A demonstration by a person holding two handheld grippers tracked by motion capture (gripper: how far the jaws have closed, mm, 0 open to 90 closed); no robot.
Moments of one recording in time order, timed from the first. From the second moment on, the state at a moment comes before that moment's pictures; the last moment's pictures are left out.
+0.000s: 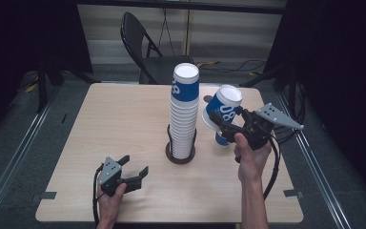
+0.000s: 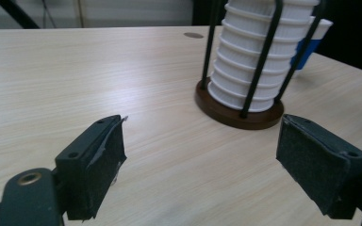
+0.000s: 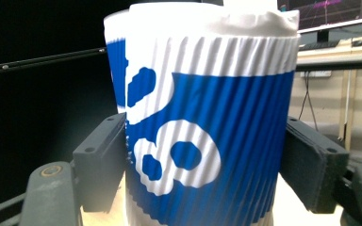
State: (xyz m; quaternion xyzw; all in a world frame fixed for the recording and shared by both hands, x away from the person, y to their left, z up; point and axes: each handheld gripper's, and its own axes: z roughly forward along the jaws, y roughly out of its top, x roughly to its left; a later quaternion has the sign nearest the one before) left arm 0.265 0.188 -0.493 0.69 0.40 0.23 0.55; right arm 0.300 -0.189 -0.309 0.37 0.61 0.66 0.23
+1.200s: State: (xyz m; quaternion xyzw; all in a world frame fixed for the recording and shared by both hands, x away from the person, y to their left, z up) left arm 0.258 0.157 -0.475 0.70 0.36 0.18 0.59; right arm 0.282 -0.155 -0.392 0.40 0.64 0.64 0.13
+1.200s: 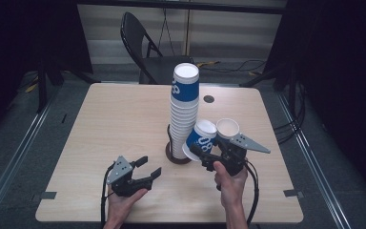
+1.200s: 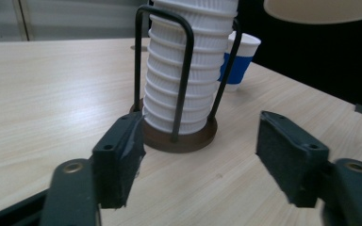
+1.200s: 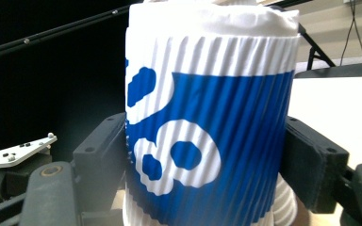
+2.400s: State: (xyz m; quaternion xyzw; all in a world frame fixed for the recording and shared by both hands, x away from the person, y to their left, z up) left arm 0.256 0.120 -0.482 0.67 0.30 0.20 0.65; right arm 0.271 -0.126 -0.456 0.47 0.56 0.68 -0.05
